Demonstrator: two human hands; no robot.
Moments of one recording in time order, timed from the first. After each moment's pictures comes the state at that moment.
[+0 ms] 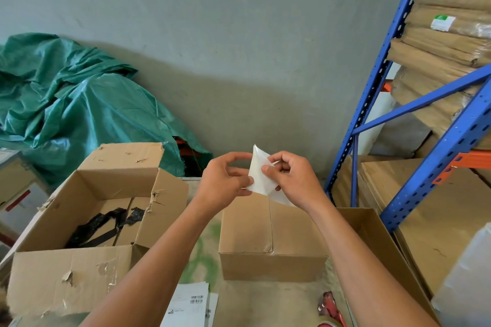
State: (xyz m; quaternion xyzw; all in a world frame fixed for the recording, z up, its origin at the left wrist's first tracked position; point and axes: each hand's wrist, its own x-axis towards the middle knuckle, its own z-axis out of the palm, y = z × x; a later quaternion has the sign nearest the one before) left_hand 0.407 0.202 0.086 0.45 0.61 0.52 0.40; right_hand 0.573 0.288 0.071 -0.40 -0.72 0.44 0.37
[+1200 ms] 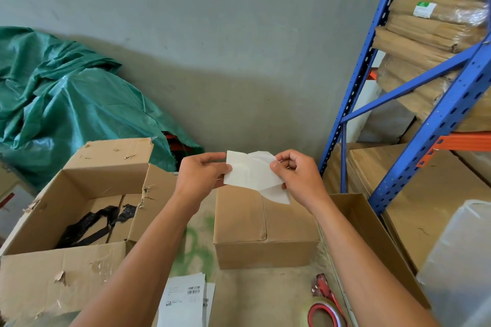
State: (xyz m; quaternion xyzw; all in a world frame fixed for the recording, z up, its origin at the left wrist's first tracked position) left_hand 0.394 0.193 0.084 0.32 0.63 0.57 0.42; right_hand 0.598 0.275 0.058 -0.46 -0.67 0.43 0.39
